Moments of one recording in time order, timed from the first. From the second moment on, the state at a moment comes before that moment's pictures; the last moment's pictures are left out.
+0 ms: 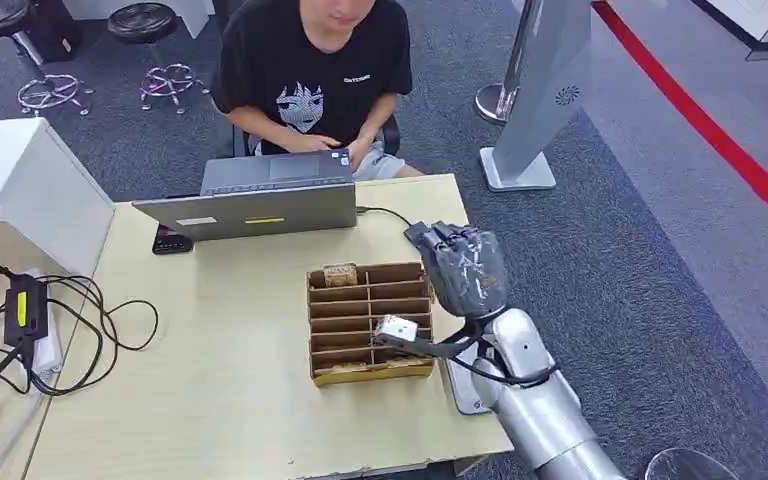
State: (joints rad) left arm -0.09 -0.03 1.07 -0.22 -1.51 -0.15 0.13; right arm -0.32 0.02 0.36 -1.15 1.21 -0.70 -0.44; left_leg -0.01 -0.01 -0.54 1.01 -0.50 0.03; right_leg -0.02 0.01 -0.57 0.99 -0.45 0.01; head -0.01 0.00
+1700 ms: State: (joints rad) left arm -0.10 -0.03 1.07 -0.22 -1.52 -0.15 0.13; right arm -0.38 0.01 0.41 -1.30 1.07 -0.70 -0.38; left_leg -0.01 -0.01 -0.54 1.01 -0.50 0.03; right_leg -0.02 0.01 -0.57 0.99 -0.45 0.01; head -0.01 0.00
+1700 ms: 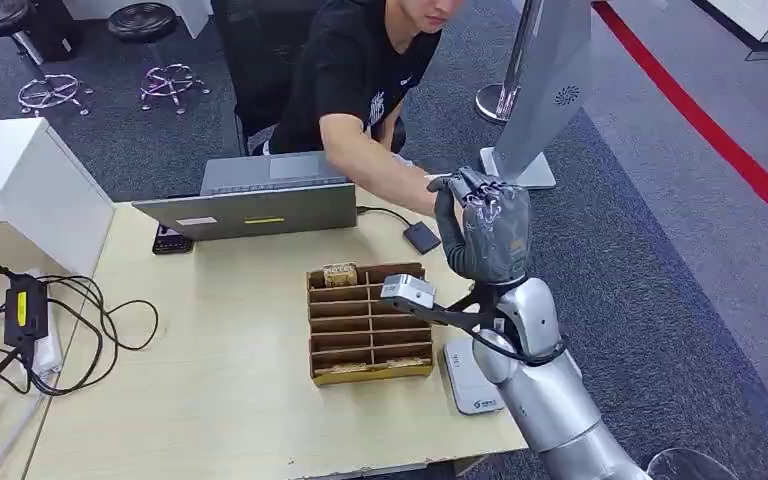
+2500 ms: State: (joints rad) left arm -0.09 -0.03 1.08 -0.22 -1.50 -0.14 0.13; right arm -0.25 -0.02 0.32 -1.38 0.93 -0.70 -0.47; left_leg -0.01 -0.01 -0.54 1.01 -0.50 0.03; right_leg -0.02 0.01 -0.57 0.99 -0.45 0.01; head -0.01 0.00
